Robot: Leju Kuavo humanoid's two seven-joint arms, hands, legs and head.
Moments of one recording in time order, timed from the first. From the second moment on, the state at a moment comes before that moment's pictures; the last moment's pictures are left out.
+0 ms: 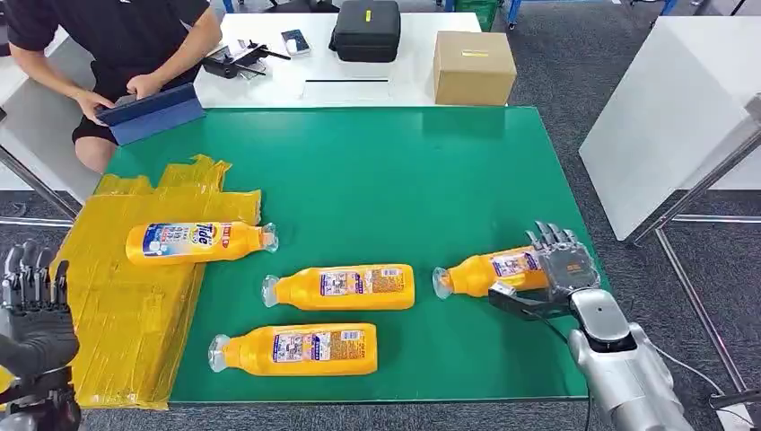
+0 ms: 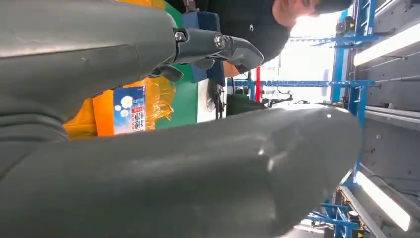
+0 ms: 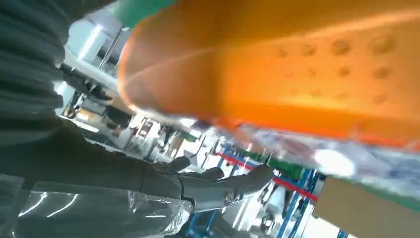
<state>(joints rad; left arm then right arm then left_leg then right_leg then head) 0.04 0.04 0.35 -1.55 0.24 -0.35 -0.42 -0.38 -0.26 0.10 -0.90 1.43 -0.22 -0.10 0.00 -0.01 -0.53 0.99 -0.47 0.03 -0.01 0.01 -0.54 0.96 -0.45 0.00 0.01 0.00</state>
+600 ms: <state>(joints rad) 0.02 0.04 0.36 -1.54 0.24 -0.37 -0.42 -0.57 -0.23 0.12 -0.59 1.40 -0.17 -0.15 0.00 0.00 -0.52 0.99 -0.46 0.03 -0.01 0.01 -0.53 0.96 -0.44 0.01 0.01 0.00</state>
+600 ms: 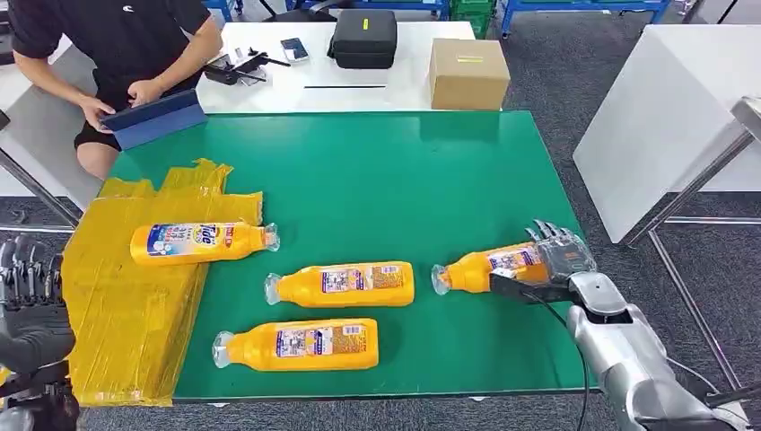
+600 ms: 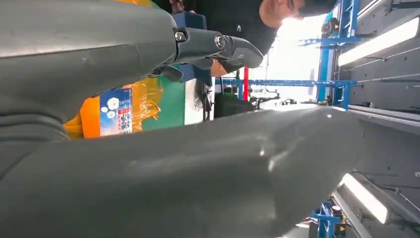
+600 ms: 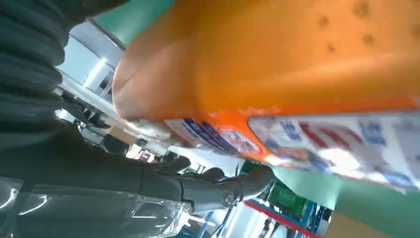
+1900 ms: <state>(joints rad) 0.15 0.00 0.48 -1.65 0.26 -0.40 -0.40 -0.52 -0.23 0.11 -0.93 1.24 -0.09 -0.21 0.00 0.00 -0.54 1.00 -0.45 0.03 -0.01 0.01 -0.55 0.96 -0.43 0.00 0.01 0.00</state>
